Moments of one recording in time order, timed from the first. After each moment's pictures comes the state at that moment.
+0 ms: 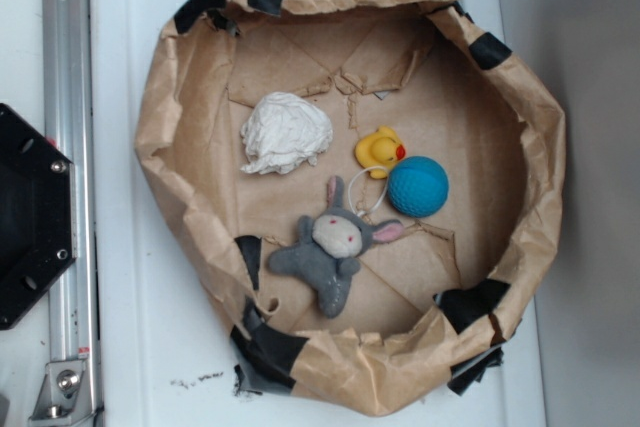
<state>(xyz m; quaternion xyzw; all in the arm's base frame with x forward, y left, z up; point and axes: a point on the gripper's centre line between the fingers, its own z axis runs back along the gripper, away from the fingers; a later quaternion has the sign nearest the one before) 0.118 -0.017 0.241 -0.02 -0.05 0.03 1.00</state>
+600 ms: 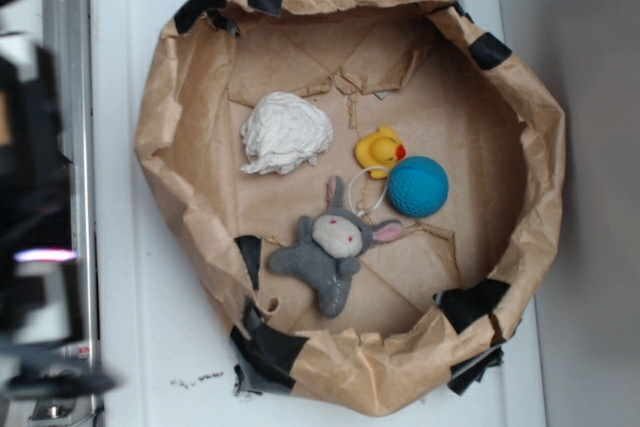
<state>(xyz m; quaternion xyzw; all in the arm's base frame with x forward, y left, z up) 0.161 -0.011 0.221 -0.02 -0.06 0.03 1.00</state>
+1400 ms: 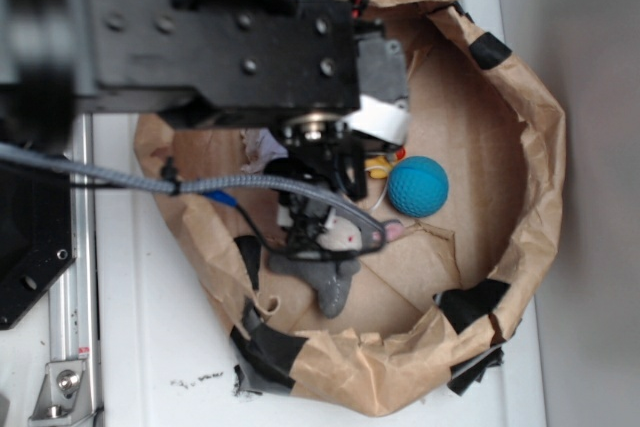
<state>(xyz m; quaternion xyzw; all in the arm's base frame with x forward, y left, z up) 0.245 0.029 0.077 0.03 -0.02 -0.06 1.00</state>
